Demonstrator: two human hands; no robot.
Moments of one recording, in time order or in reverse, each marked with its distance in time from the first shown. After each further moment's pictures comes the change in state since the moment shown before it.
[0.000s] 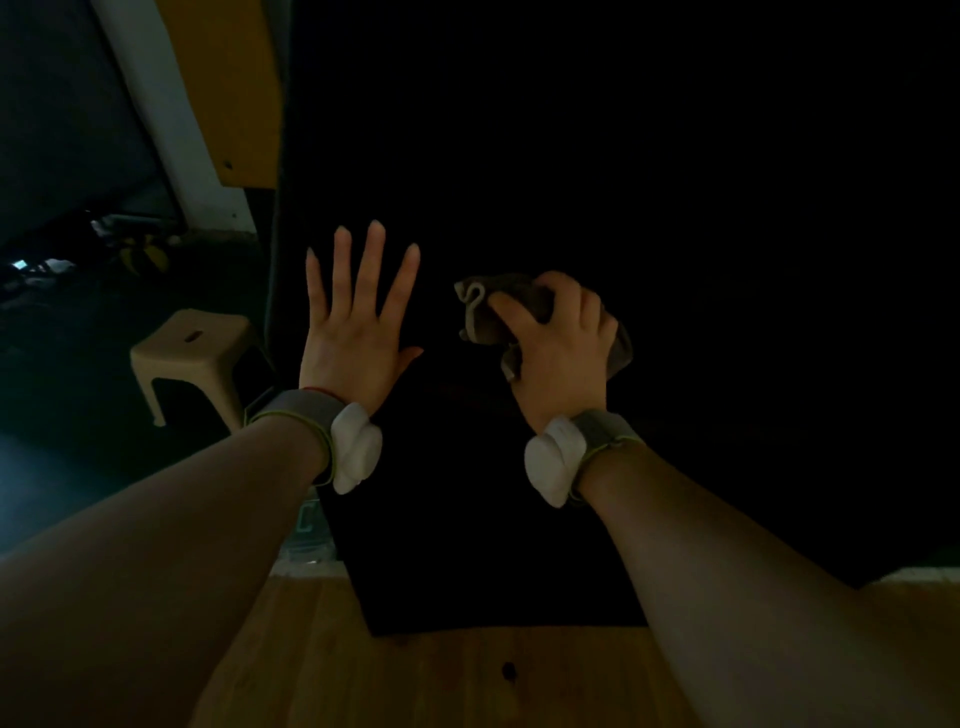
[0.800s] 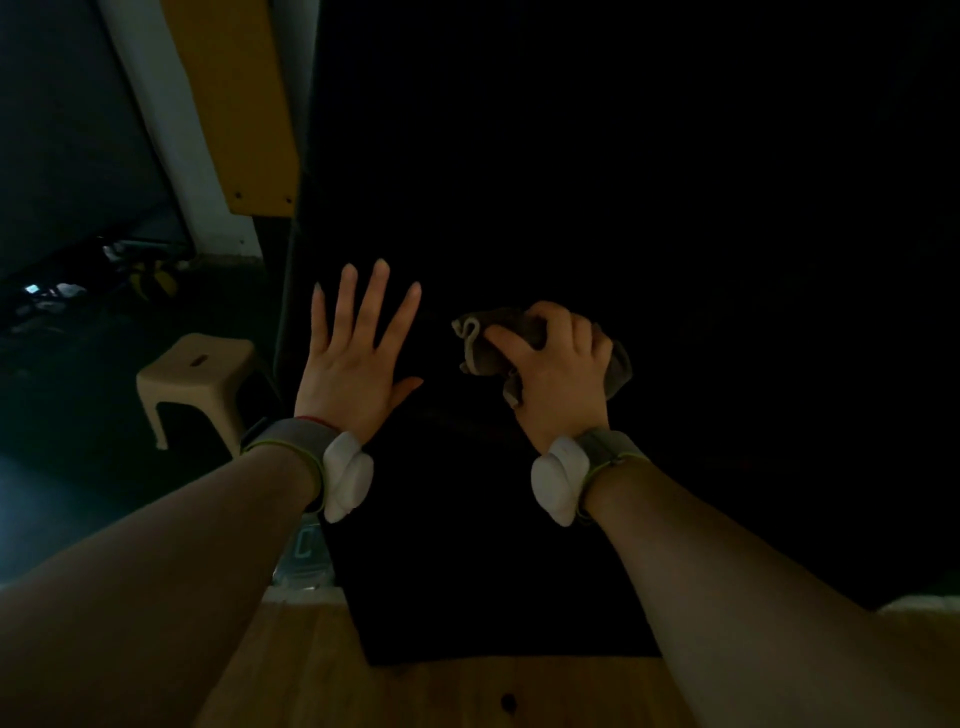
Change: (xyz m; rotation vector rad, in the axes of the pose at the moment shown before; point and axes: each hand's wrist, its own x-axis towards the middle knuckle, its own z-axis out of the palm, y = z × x) left_hand 0.001 -0.004 -0.013 -0.057 0.019 0.040; right_hand 0.008 0.012 -0.005 -0.026 -0.012 -0.090
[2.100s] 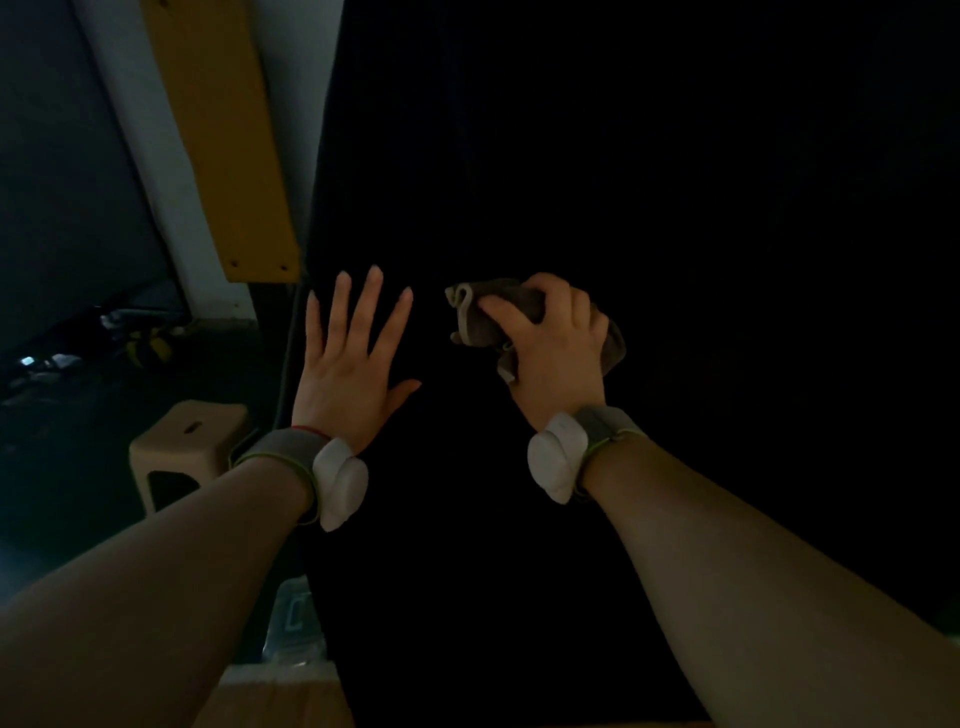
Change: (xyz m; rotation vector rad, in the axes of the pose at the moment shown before) left_hand 0.065 -0.006 -0.048 -0.029 0.091 0.021; right_hand 0.062 0.008 -0.079 0.068 0.189 -0.031
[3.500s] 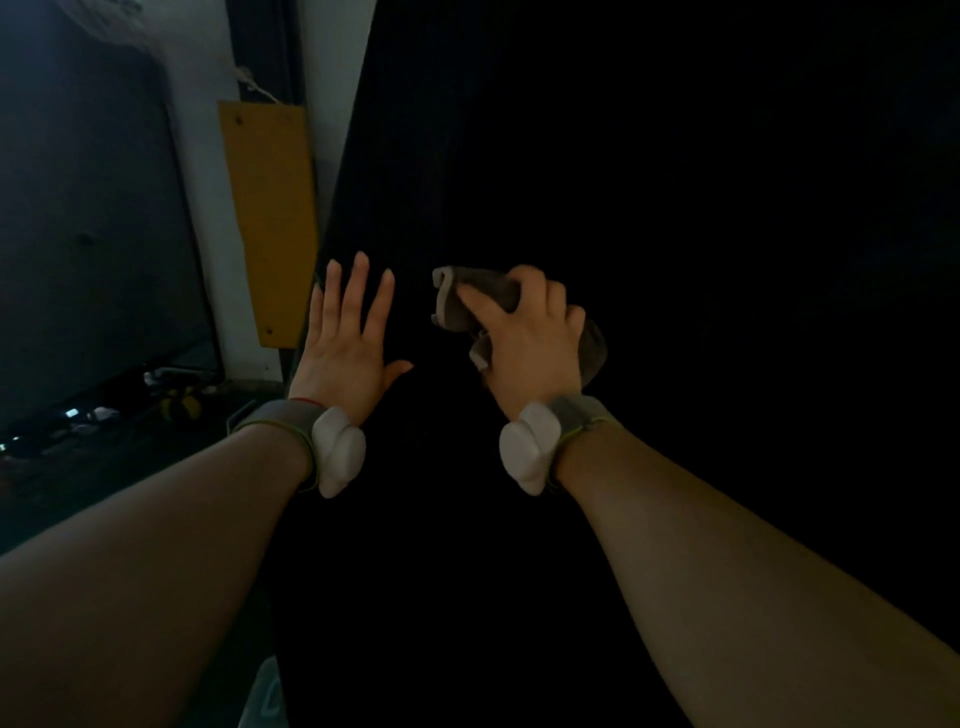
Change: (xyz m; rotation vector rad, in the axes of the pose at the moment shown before) left_hand 0.096 0.011 -0.050 0.027 0.041 -0.125; right_hand 0.076 0.008 -0.062 -0.148 0.065 -0.012
